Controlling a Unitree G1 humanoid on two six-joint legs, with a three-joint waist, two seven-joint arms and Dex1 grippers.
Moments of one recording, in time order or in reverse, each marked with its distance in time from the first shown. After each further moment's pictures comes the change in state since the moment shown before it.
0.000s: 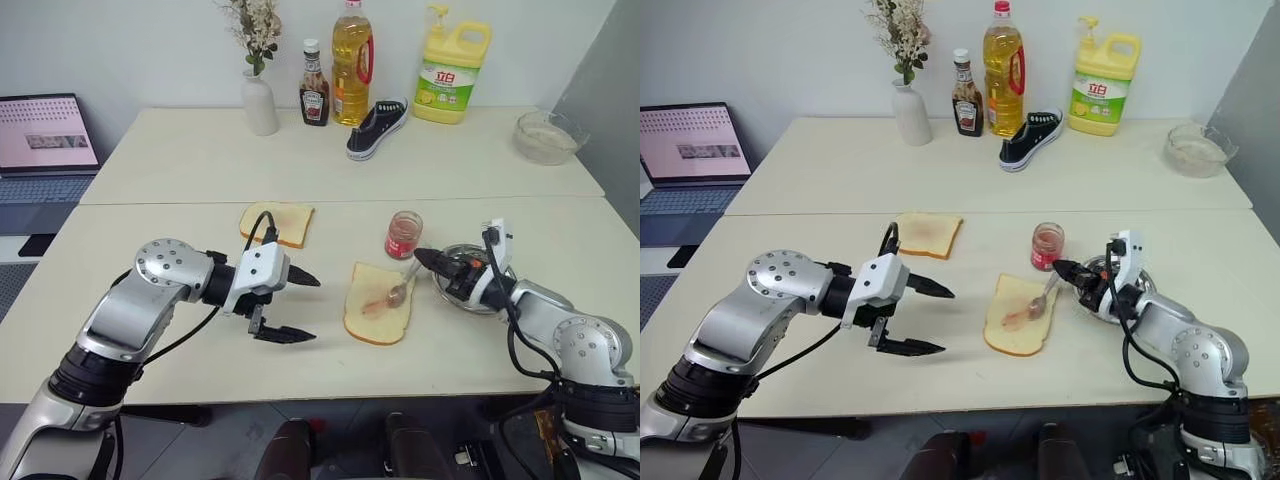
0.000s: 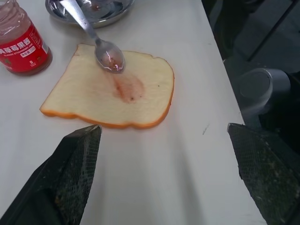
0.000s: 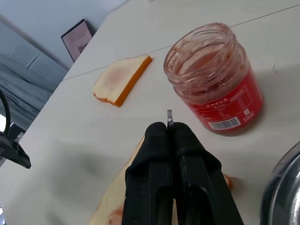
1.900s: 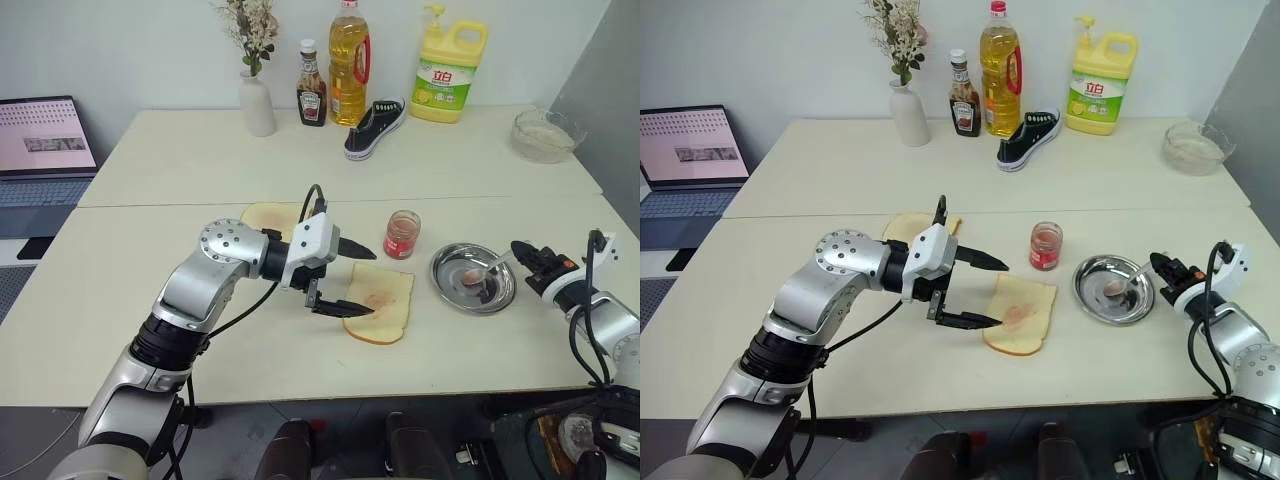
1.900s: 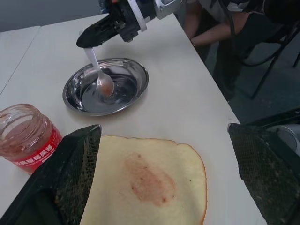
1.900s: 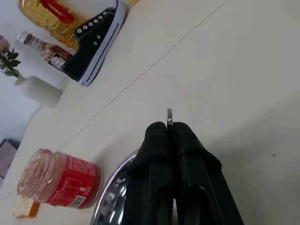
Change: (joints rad) left arm -0.186 -0.264 -0.080 0.117 0.008 -0.040 0.060; right arm 0.017 -0.052 -0.343 0.317 0.075 -0.152 -0.137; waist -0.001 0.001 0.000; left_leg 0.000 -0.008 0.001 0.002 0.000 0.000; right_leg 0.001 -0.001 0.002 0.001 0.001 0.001
